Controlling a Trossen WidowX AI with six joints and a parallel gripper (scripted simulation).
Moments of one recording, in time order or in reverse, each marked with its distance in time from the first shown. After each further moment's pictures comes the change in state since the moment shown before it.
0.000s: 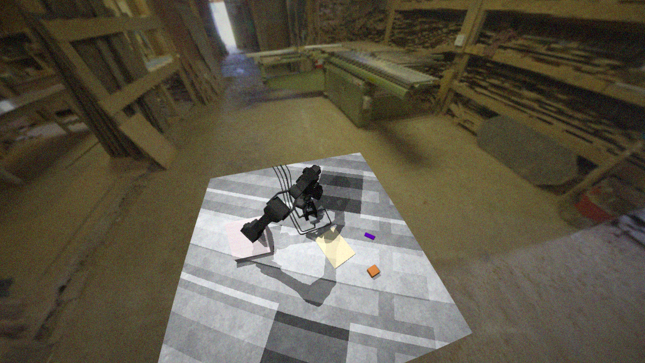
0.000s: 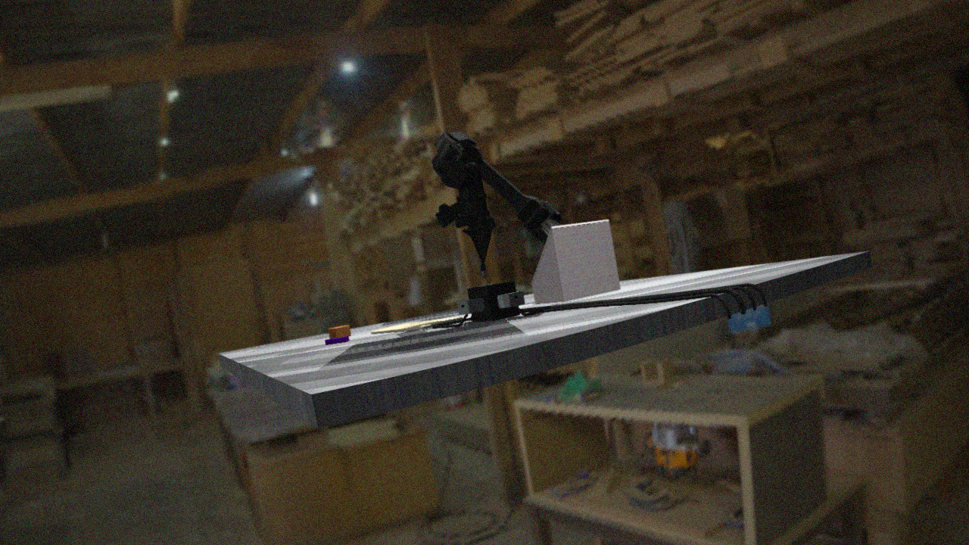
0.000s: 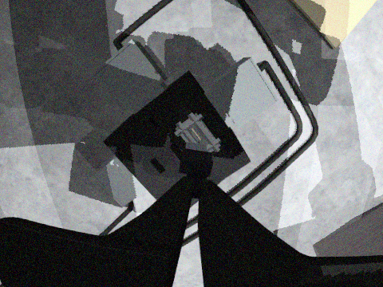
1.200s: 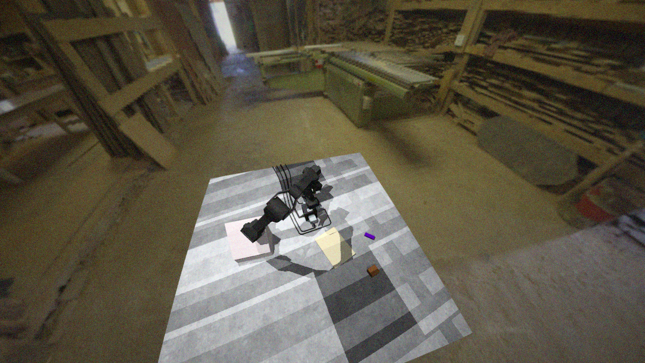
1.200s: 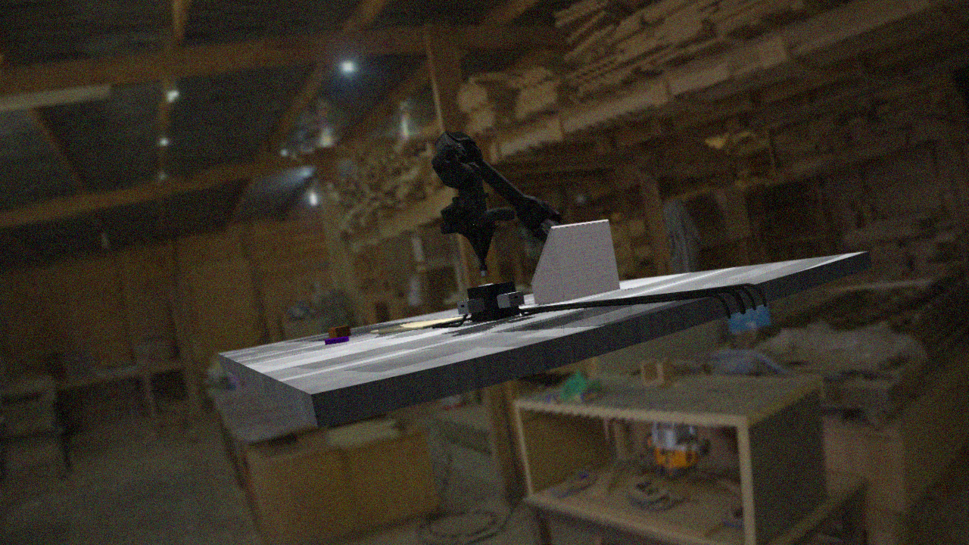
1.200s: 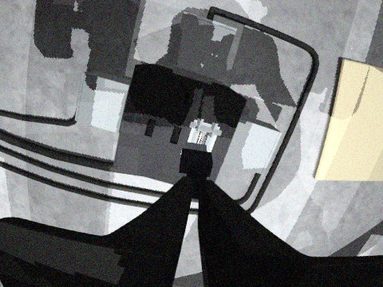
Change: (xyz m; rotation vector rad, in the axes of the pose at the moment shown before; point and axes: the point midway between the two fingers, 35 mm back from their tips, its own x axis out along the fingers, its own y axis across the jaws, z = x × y) arm 0.000 0.000 0.000 -0.943 0.000 0.000
